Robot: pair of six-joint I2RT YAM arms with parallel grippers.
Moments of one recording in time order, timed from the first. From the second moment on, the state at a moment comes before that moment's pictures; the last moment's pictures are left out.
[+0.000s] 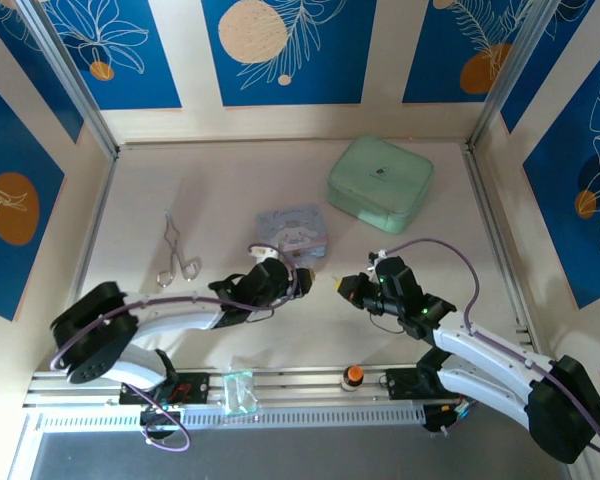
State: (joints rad) left arm -0.99 1.46 0.66 0.08 -0.29 -0.94; right arm 0.65 0.86 0.32 -0.09 -0.22 1.10
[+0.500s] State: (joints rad) left arm -1.02 1.73 0.82 0.07 -0.41 -1.12; right arm 0.63 0.85 0.31 -0.12 -0.24 1.10
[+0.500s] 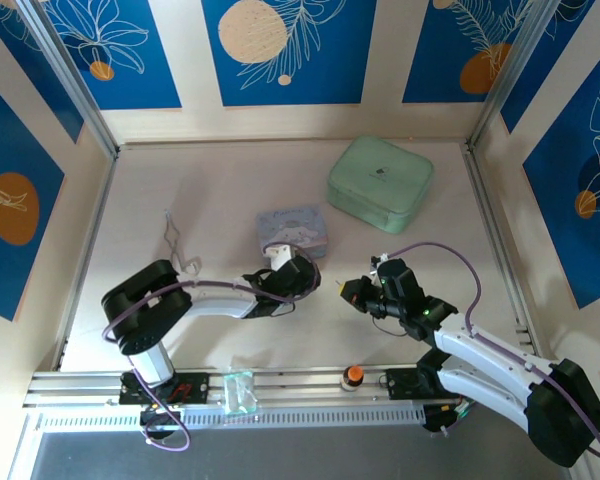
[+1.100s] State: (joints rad) left arm -1.03 1.86 0.90 0.11 -0.50 -1.18; right arm 0.62 0.91 0.29 -0.05 -0.26 1.11
